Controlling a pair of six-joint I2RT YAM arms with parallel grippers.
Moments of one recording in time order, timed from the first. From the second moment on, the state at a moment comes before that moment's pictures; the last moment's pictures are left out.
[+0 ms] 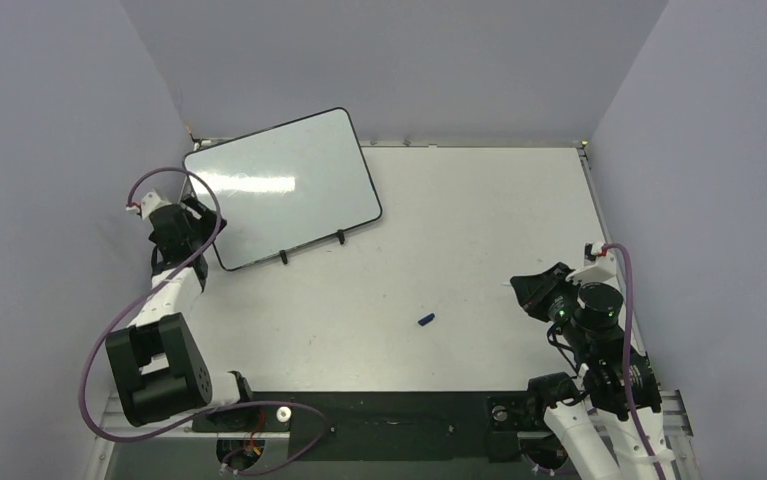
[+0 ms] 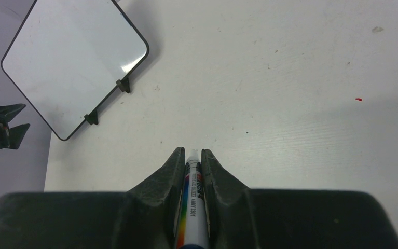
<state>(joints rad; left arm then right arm) 0.29 1.34 0.74 0.12 -0.06 -0.59 0.22 0.38 0.73 -0.74 -0.03 0.66</state>
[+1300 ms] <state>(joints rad) 0.31 1.60 0.61 0.68 0.16 -0.76 0.22 0.39 0.72 -0.73 -0.07 0.64</state>
